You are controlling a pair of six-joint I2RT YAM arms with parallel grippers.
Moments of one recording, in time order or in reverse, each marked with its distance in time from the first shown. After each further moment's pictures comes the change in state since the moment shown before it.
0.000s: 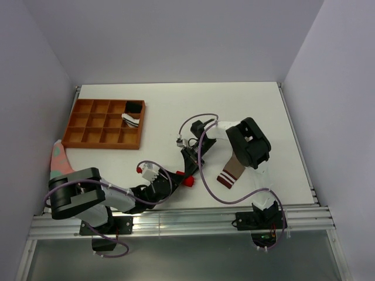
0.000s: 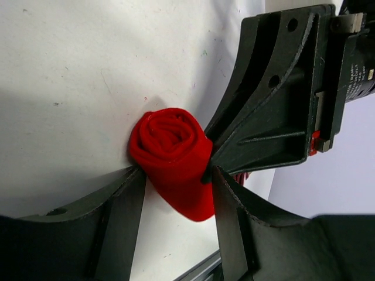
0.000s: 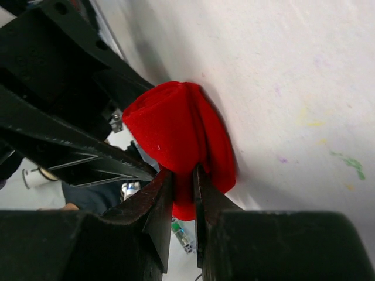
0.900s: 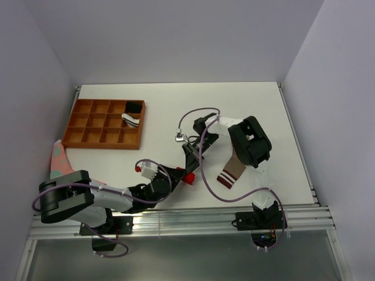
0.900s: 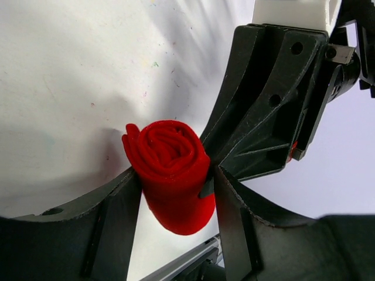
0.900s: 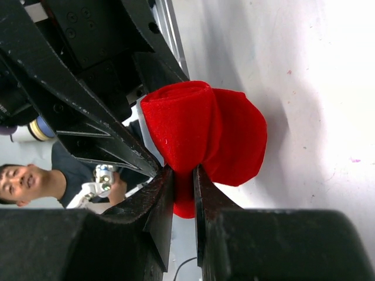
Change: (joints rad) left arm -0.011 -0.088 0.027 -0.029 -0.084 -0.034; right arm -0.022 0.012 0.097 -0.248 -0.176 -0.351
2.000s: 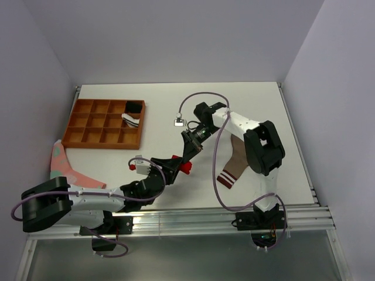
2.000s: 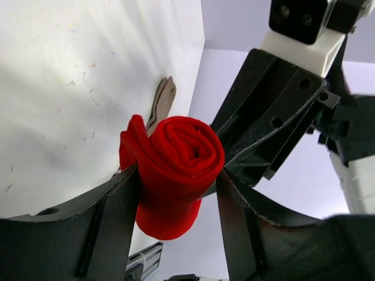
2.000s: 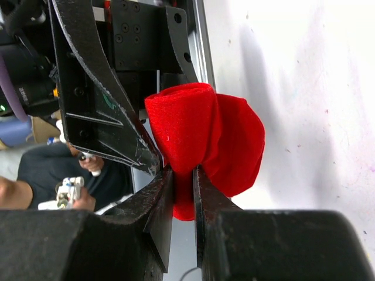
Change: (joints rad) left arm 0.014 -0.177 0.024 -0.031 -0.080 -0.092; right arm -0.010 -0.185 0.061 0.016 -0.023 0.052
